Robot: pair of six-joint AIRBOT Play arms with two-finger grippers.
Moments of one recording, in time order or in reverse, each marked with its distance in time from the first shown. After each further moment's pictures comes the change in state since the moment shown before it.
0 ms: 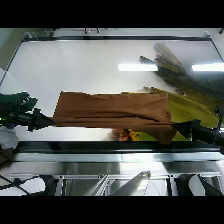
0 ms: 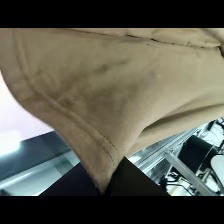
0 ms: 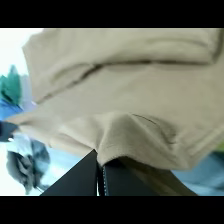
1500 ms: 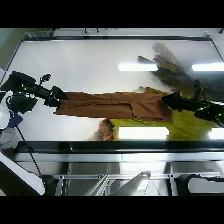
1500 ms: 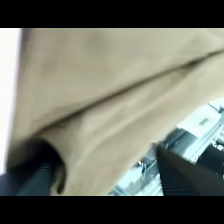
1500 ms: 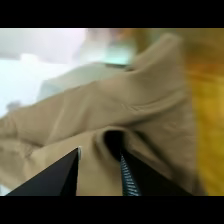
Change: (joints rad) left arm -0.240 -0.613 0.782 -0.002 0.097 -0.167; right arm 0.331 -0.743 0.459 0.250 -0.454 -0.344
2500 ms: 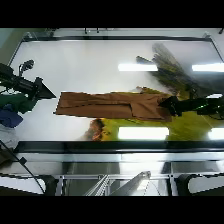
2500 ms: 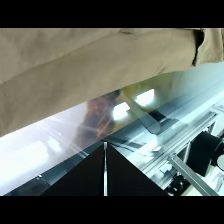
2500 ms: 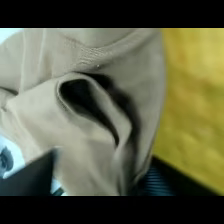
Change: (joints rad) left arm 0.026 0.364 -0.183 -0.012 0.063 -0.008; right arm 0.027 -0.170 0.162 -0.370 0.211 0.369
